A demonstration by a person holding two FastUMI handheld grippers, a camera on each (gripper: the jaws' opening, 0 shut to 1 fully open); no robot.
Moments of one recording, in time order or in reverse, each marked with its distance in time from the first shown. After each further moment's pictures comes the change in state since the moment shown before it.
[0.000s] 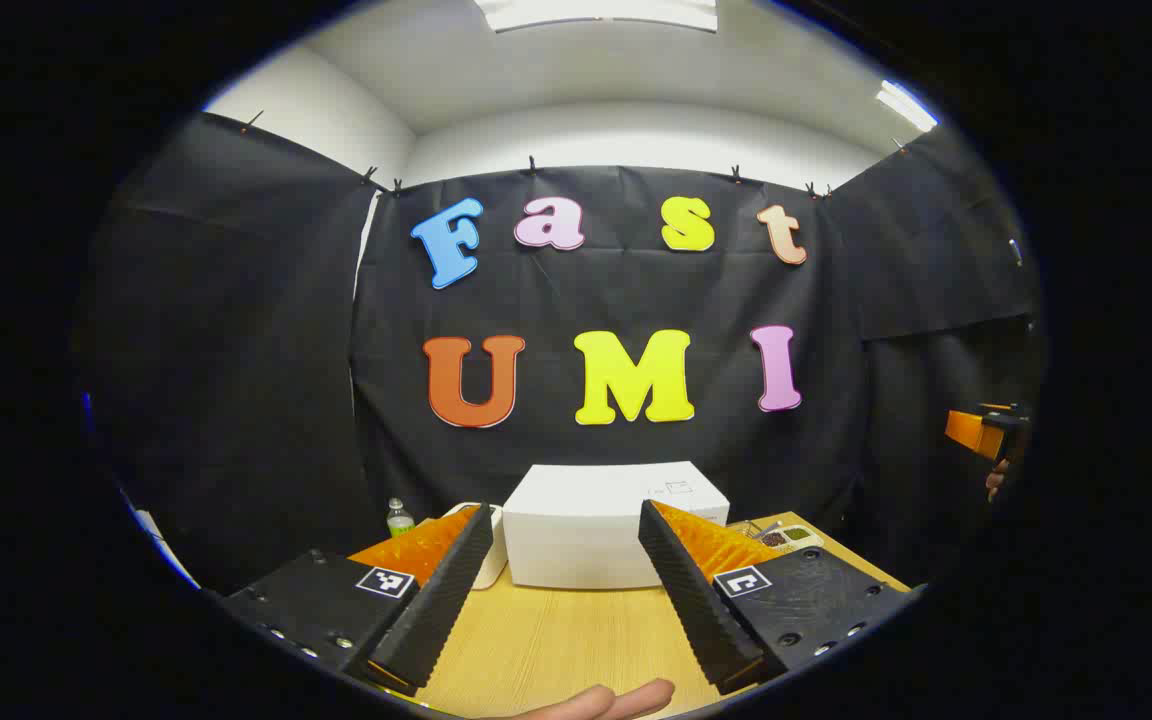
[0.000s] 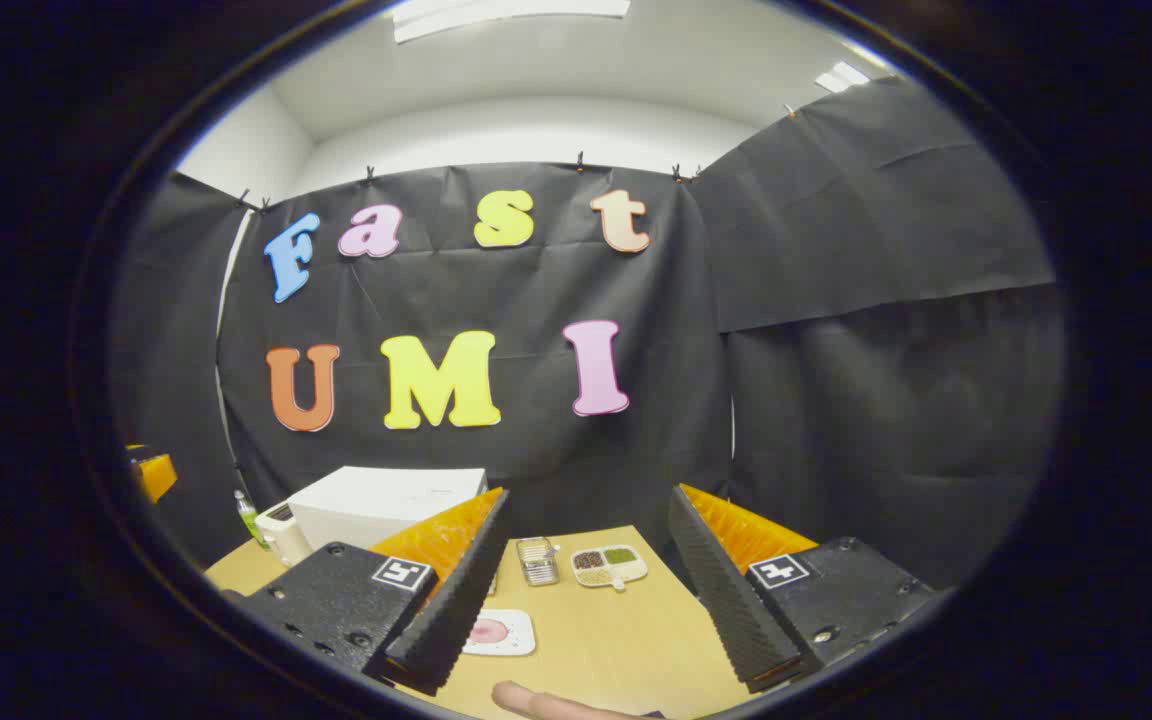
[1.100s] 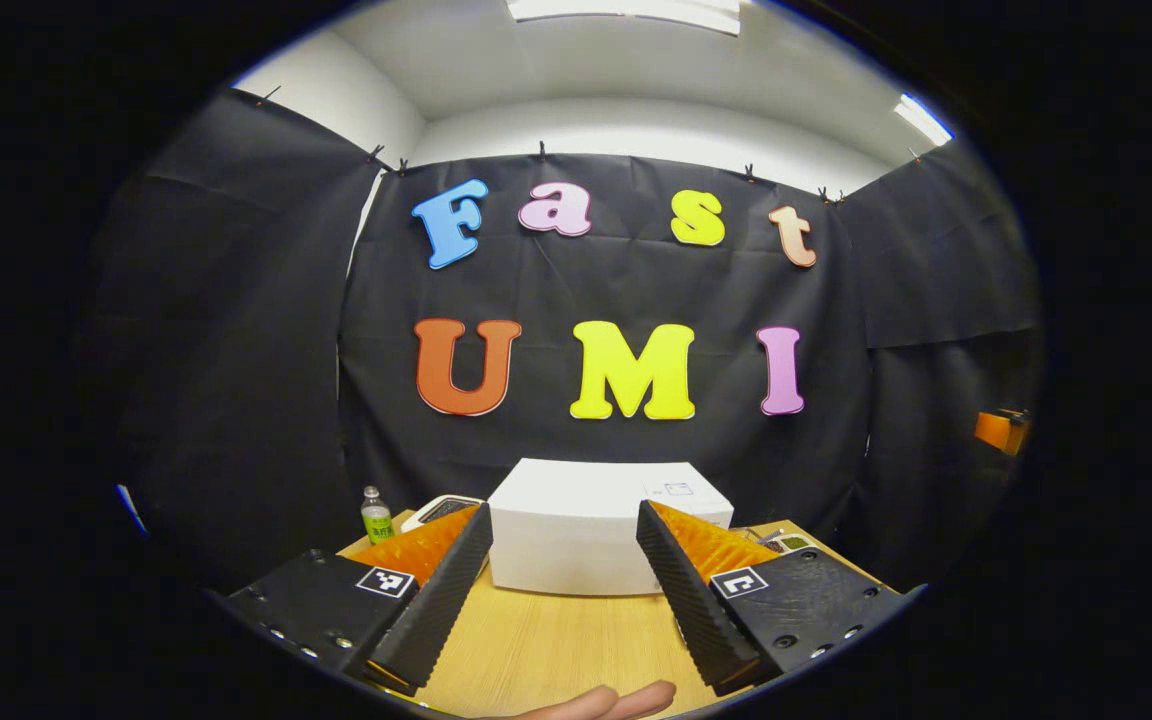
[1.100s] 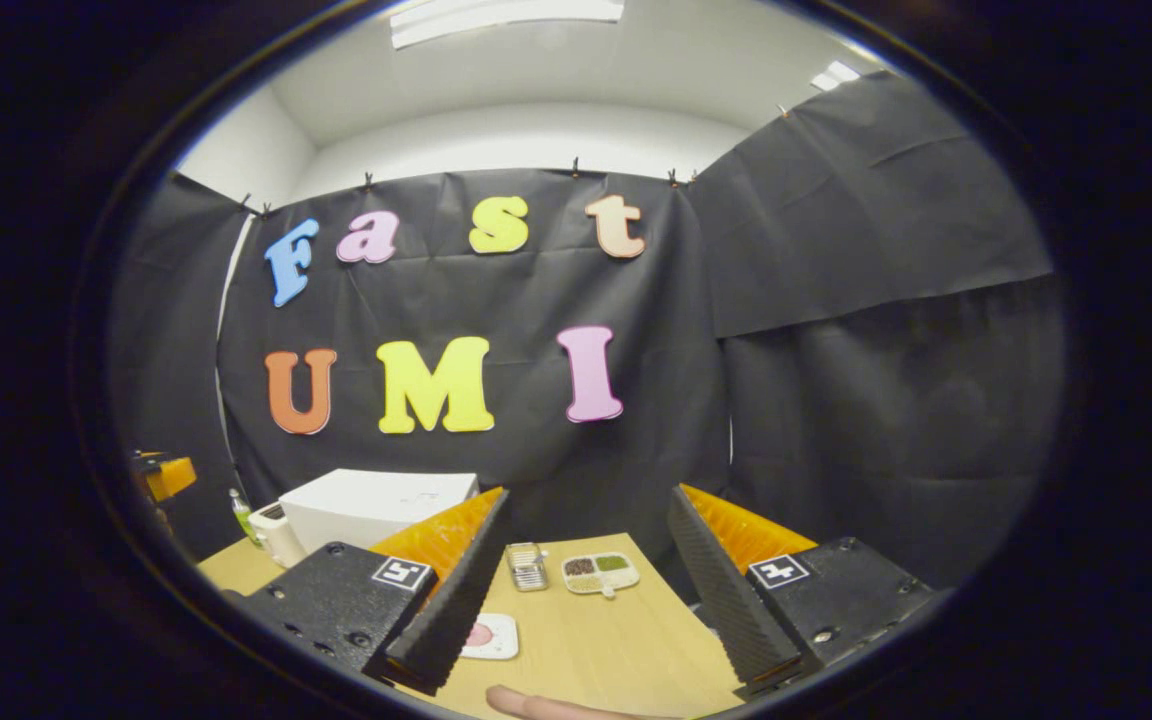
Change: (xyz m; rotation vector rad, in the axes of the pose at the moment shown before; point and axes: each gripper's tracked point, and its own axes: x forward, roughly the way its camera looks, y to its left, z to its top) left arm 0.062 -0.014 -0.040 -0.059 0.009 -0.033; right arm 0.016 -0.033 -0.006 0.013 -0.033 0.014
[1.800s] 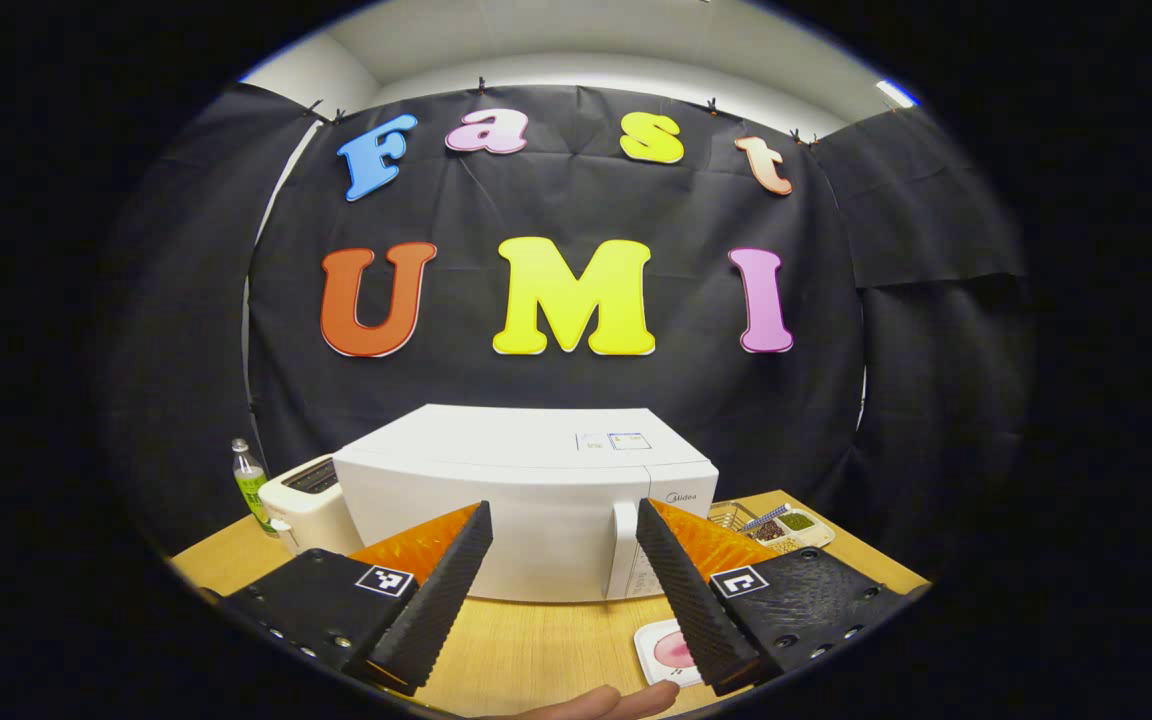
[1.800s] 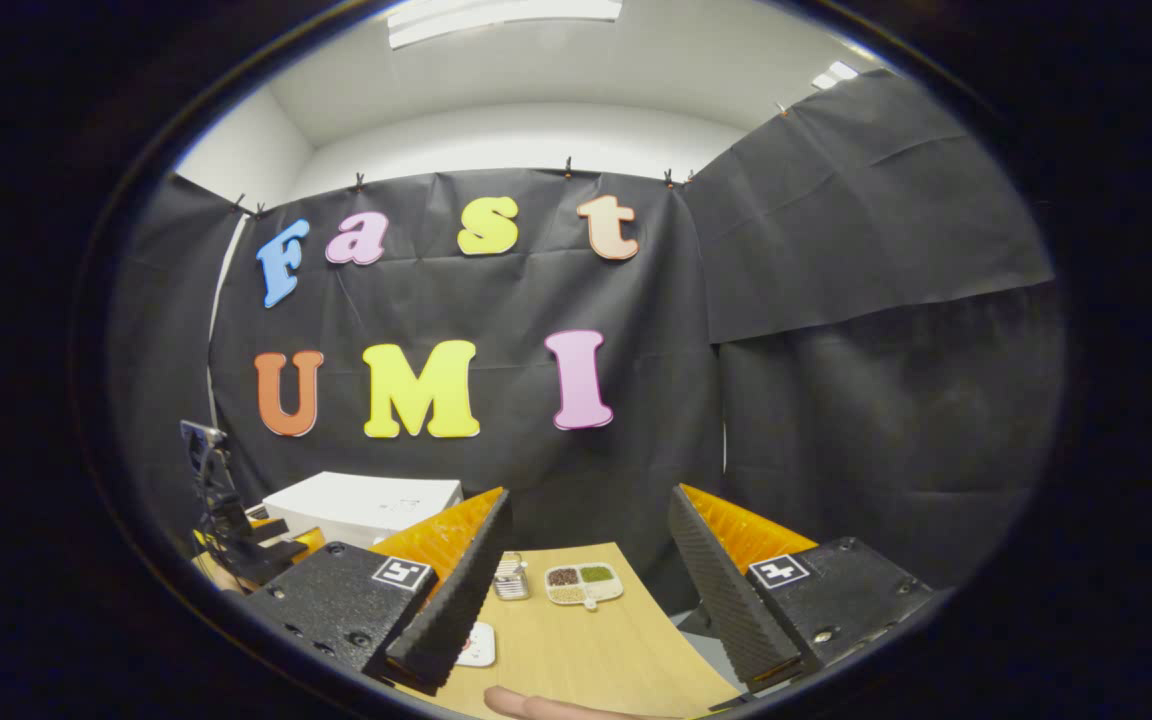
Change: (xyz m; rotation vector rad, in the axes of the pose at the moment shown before) left arm 0.161 -0.108 -0.140 0.023 0.124 -0.098; right arm 0.026 -0.032 0.011 -0.031 -0.002 -0.012
